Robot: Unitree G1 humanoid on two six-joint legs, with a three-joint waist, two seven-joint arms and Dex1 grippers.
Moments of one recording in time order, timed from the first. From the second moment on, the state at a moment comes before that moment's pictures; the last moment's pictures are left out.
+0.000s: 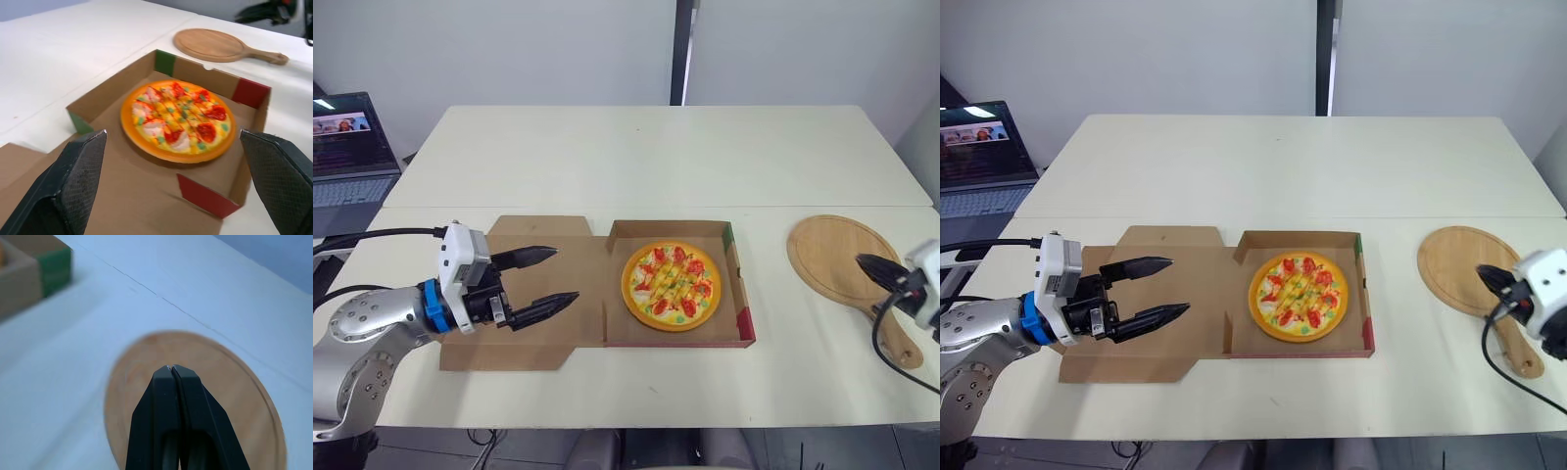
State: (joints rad) left arm 0.02 0.83 0.35 -0.43 -0.74 0.51 -0.98; right arm 0.10 -0.68 -0.60 -0.20 0.18 0.30 0.84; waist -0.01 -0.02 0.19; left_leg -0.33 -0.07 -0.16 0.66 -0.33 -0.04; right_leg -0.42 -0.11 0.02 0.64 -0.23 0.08
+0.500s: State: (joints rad) left arm 0.28 0.68 0.71 -0.38 -0.85 0.58 -0.80; right arm -0.09 -0.82 -0.47 -0.11 0.31 0.32 0.89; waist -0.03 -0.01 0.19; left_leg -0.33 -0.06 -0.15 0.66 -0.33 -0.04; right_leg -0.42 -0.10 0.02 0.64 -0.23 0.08
